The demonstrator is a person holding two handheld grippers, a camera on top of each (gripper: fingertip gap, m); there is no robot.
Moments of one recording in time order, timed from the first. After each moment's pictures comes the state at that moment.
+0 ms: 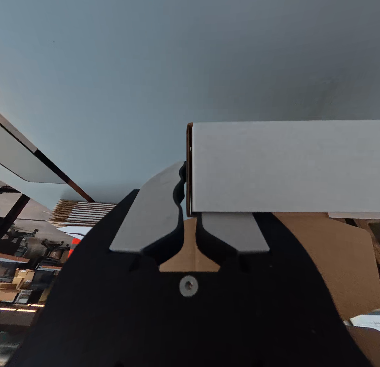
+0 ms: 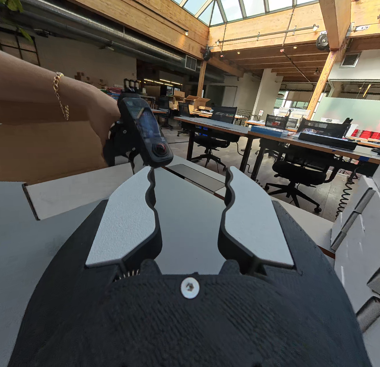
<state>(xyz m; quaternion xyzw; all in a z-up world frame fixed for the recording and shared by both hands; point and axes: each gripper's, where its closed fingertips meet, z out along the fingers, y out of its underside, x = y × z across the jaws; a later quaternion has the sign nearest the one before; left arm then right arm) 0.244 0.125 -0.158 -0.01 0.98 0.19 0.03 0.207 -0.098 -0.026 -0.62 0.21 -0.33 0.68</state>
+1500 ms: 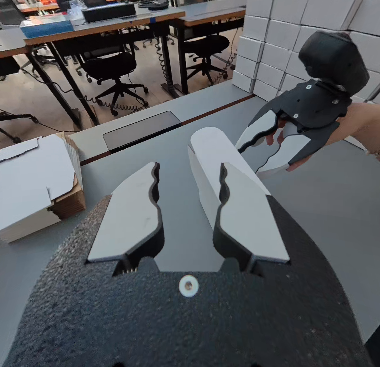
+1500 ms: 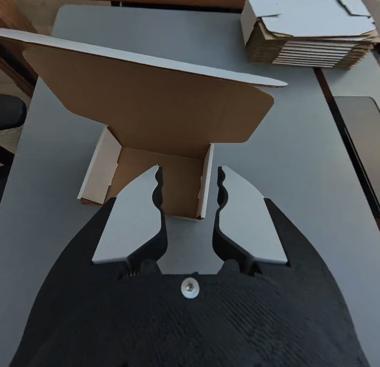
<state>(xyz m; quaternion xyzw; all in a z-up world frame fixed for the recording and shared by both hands) 0.167 0.210 -0.020 -0.41 0.71 -0.49 0.31 0.193 0.108 -0.122 -0.90 0.00 -0.03 0.43</state>
